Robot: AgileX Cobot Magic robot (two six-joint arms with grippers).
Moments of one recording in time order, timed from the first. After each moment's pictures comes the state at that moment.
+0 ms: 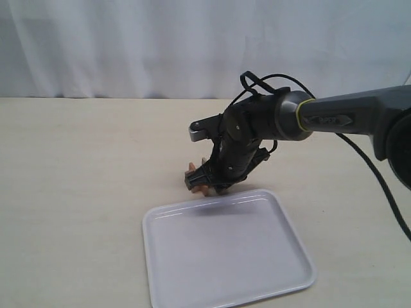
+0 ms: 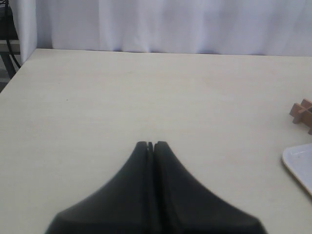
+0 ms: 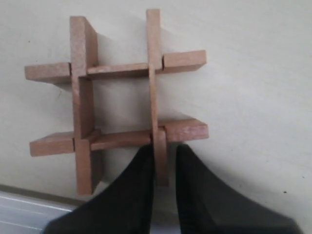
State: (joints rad) left arm -0.08 0.00 0.00 0.05 0.36 -0.10; right arm 0.34 2.23 -1.55 -0.11 0.67 0.17
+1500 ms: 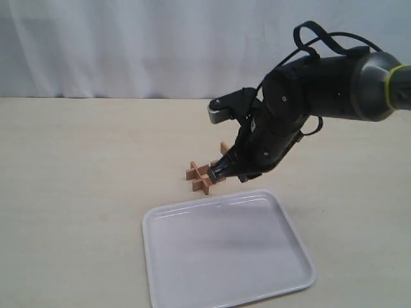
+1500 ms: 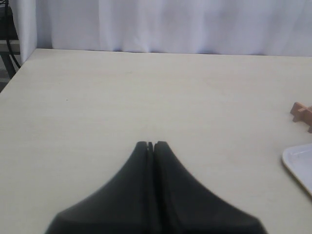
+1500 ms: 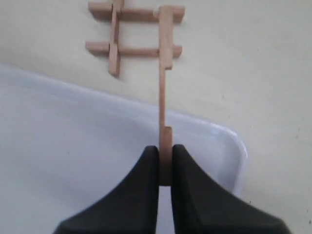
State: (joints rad) left arm -0.08 0.00 0.00 0.05 0.36 -0.10; right arm 0.34 1.89 -1.32 -0.11 0.75 0.07
